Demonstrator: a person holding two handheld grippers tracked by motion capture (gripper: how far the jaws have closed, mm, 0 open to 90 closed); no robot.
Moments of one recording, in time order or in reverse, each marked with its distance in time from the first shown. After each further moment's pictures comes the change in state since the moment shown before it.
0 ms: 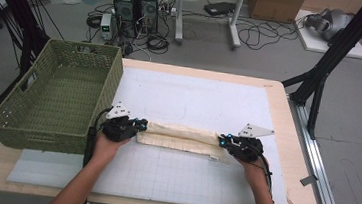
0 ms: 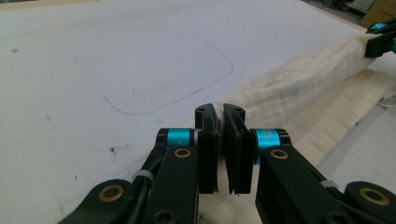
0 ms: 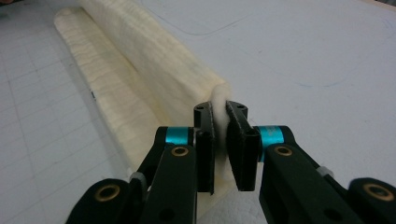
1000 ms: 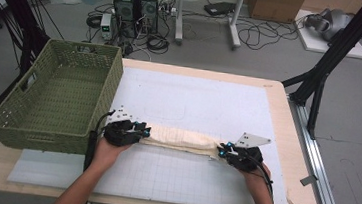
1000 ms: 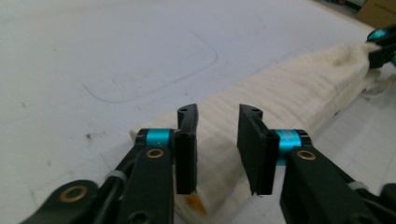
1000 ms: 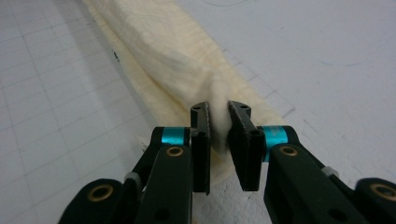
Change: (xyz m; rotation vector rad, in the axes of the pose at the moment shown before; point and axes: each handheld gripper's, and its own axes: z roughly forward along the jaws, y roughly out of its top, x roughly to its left) left arm -0.013 -0.007 0.001 0.064 -0.016 -0.011; right arm 0.022 -0.010 -0.010 0.072 -0.012 -0.073
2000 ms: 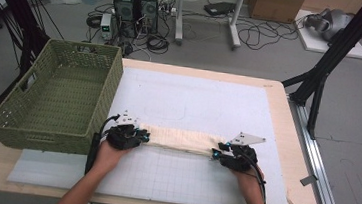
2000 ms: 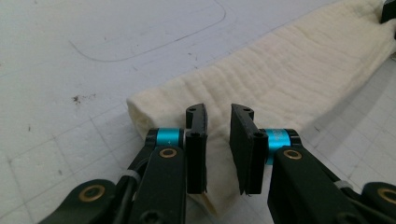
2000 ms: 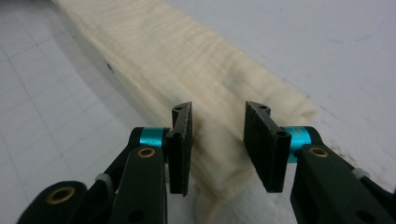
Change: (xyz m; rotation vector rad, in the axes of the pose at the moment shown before) left arm 0.000 -0.009 0.008 0.082 0.018 0.008; right arm 0.008 0.001 0.011 0.034 -0.036 0.134
